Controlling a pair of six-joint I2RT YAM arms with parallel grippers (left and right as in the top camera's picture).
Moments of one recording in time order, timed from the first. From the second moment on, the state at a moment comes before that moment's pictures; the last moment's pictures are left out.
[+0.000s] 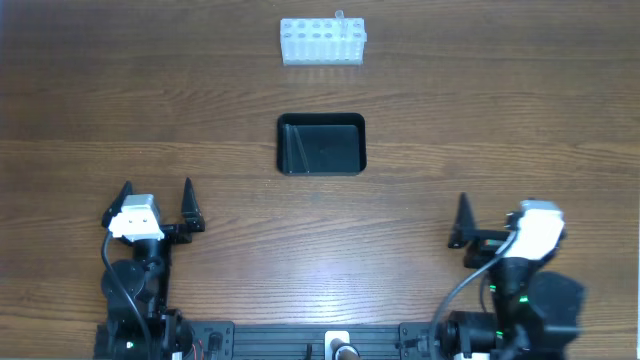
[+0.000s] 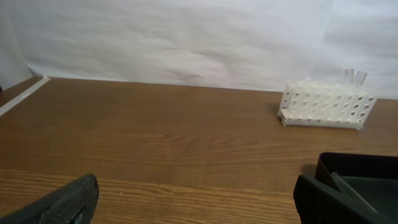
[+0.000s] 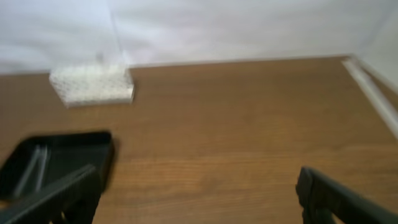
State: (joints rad) left arm 0.06 0.01 0.01 -0.07 0.00 -0.05; right arm -0.05 0.19 0.60 -0.68 0.02 0.03
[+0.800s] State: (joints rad) left arm 0.06 0.01 0.01 -0.07 0.00 -0.05; right arm 0.02 1.34 1.54 -0.83 -0.02 0.05
